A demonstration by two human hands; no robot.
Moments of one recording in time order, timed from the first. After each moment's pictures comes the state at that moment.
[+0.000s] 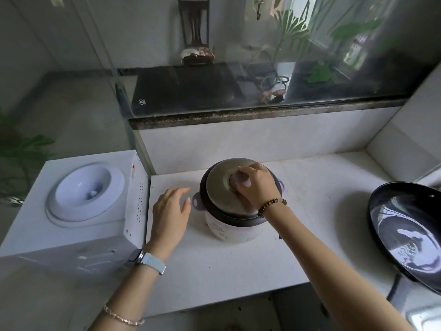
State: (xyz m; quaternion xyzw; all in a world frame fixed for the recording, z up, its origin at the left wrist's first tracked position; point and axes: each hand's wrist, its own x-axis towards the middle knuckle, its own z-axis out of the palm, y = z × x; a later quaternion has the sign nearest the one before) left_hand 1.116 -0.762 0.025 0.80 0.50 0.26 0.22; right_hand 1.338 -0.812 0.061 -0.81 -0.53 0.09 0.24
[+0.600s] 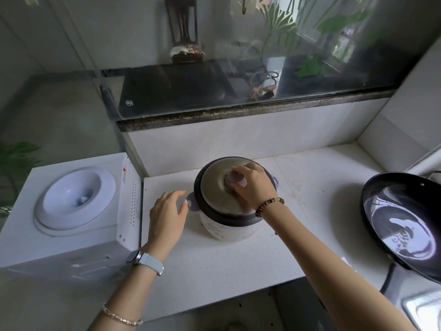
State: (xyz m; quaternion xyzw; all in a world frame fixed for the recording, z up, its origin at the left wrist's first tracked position) left_hand 1.121 -0.756 0.011 0.80 0.50 0.23 0.24; right_hand 1.346 -0.818 0.052 -0.79 -0.55 0.08 0.26
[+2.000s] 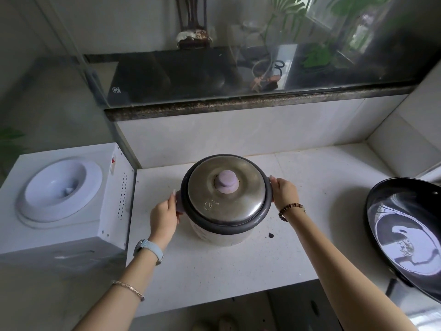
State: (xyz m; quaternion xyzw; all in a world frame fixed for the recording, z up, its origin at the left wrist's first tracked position) left_hand 1.161 -0.752 -0.038 0.62 0.60 0.29 0.41; right_hand 1.442 -0.835 -0.016 -0.87 -0.35 0.21 0.28
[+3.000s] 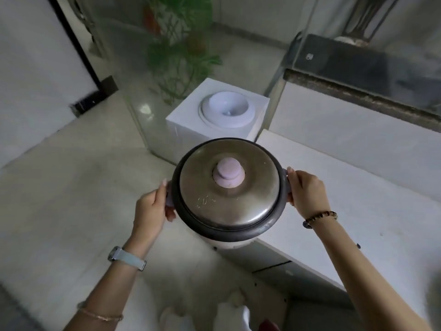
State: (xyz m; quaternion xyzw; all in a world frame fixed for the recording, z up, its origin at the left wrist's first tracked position) left_hand 0.885 -0.960 0.001 0.42 0.70 0.50 0.30; right_hand 1.181 -0.886 0.061 -0.65 -0.65 0.23 0.30
